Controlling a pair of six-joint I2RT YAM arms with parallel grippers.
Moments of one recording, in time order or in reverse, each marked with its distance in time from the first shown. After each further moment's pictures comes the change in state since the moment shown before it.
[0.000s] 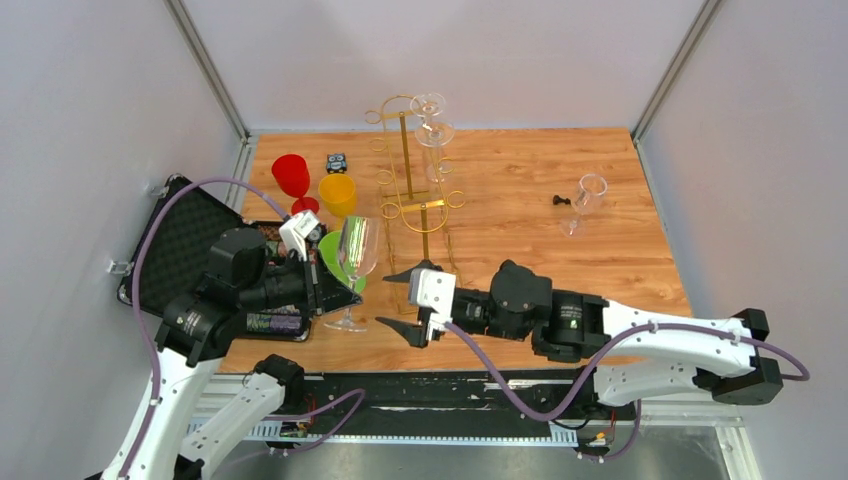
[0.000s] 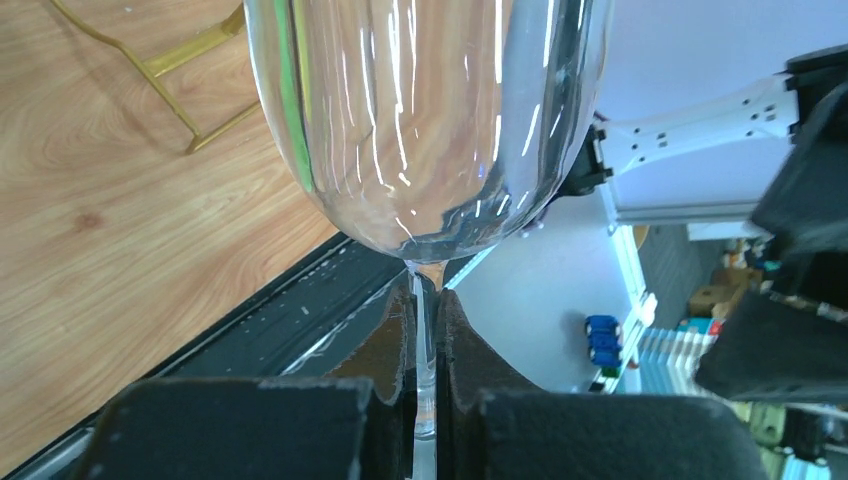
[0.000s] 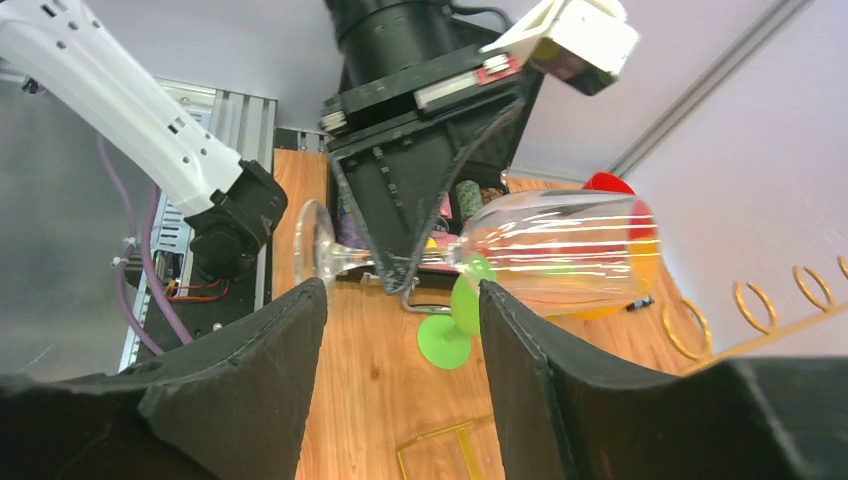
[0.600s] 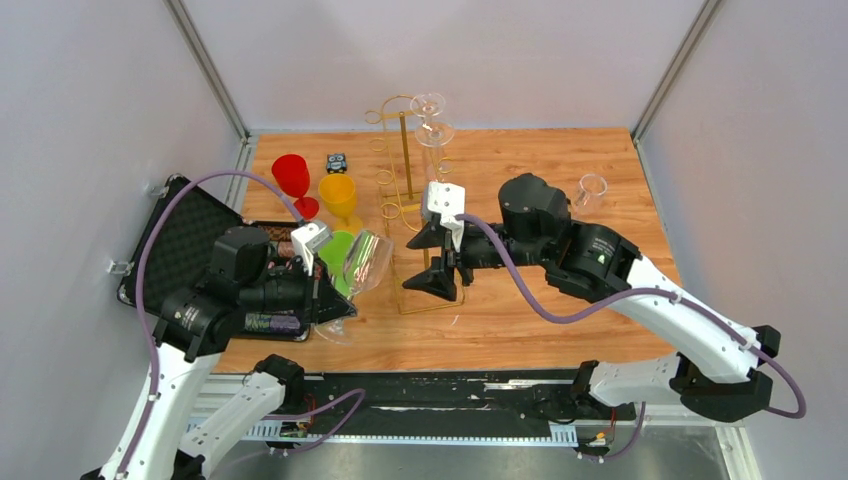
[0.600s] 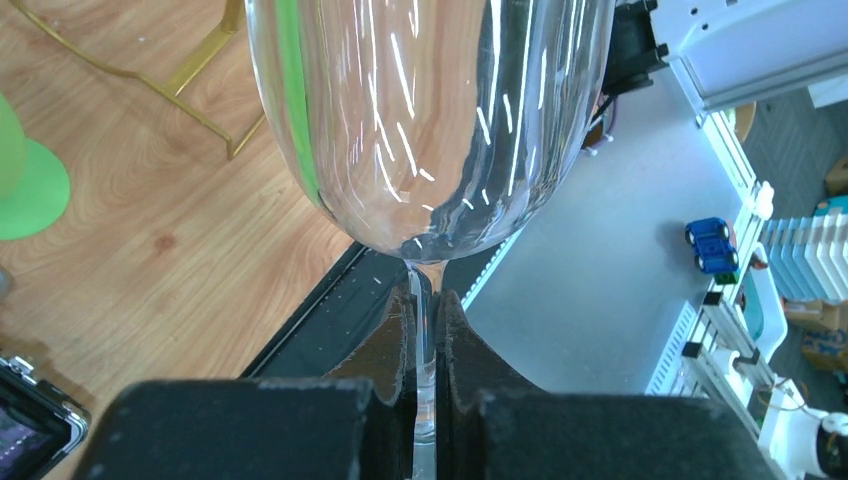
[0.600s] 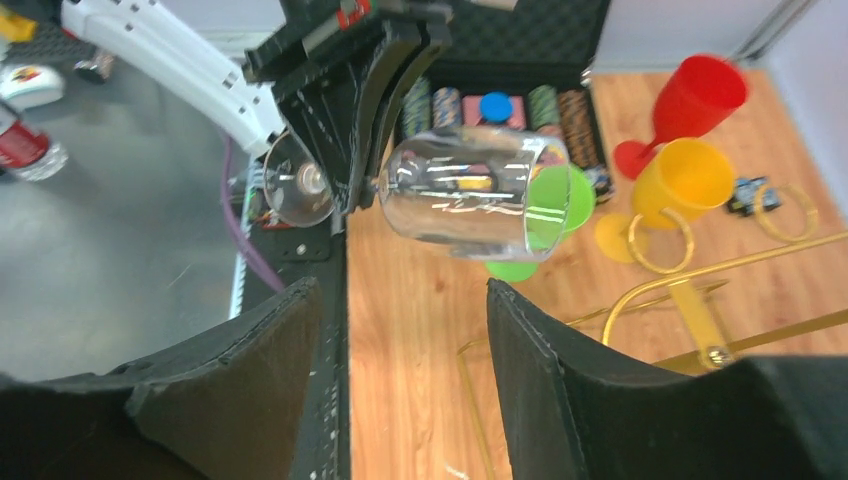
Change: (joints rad) left arm 0.000 0.045 0.046 -0.135 0.072 0.388; right arm -0.372 0.118 0.439 -0.556 -0.429 0.182
